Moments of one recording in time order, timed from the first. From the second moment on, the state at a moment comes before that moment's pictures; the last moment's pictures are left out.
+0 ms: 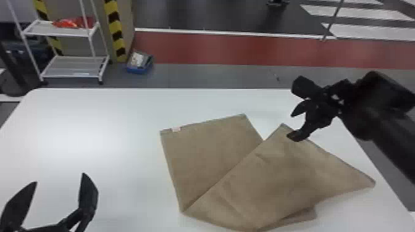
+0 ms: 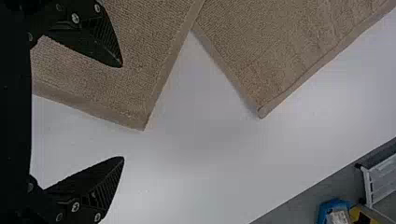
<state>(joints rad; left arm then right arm) 0.75 0.24 -0.10 -2.07 0.14 -0.28 0.36 -0.76 -0.52 0.52 -0.85 0.43 0.27 1.06</state>
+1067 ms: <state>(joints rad) 0.80 0.24 -0.09 -2.10 0.14 -0.34 0.36 -0.81 -0.44 0.50 -0.70 0.45 0.30 0.93</state>
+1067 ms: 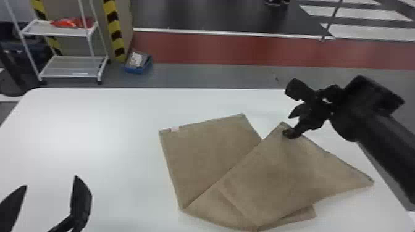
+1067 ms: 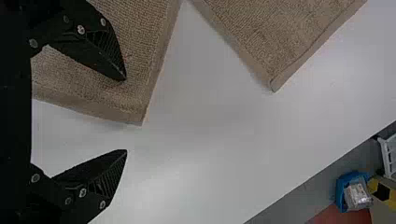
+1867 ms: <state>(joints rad) 0.80 0.24 -0.09 -2.10 0.13 -0.34 0.36 -0.81 -0.43 0.47 -0.67 0.43 0.31 0.96</state>
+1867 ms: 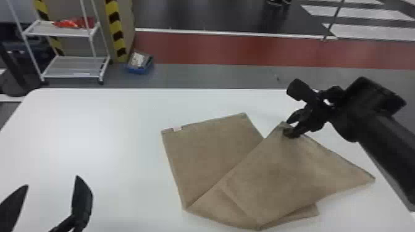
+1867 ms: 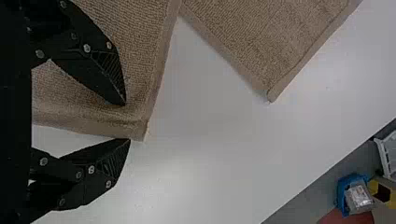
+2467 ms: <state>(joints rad) 0.79 0.24 -0.08 -2.09 0.14 -0.34 0.36 -0.76 -0.44 0.39 -0.71 0.40 0.23 0.95</state>
